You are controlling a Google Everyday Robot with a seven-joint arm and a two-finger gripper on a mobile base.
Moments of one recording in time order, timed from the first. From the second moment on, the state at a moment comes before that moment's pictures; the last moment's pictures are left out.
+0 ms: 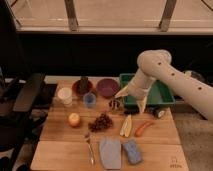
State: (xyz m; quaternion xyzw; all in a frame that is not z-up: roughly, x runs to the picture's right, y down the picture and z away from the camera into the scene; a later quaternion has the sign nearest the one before) arm 0.107 0.078 0.697 -0.26 -0.29 -0.41 0.82
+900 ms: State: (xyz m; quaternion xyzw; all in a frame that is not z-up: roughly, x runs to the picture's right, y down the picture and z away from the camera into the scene) arm 0.056 0.065 0.691 -0.24 -0.30 -0.48 0.79
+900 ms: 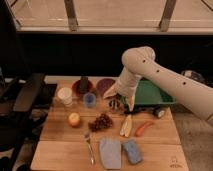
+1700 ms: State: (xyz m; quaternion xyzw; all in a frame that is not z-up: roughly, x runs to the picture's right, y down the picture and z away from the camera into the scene) arm -0.122 0.082 0.727 -0.19 -0.34 -0.58 0.71
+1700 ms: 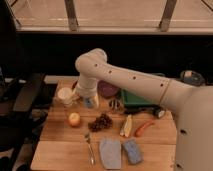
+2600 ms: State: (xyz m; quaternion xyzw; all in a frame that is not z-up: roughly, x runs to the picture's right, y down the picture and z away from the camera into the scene) arm -0.181 0.135 0.798 -0.19 -0.40 -0.62 0.65
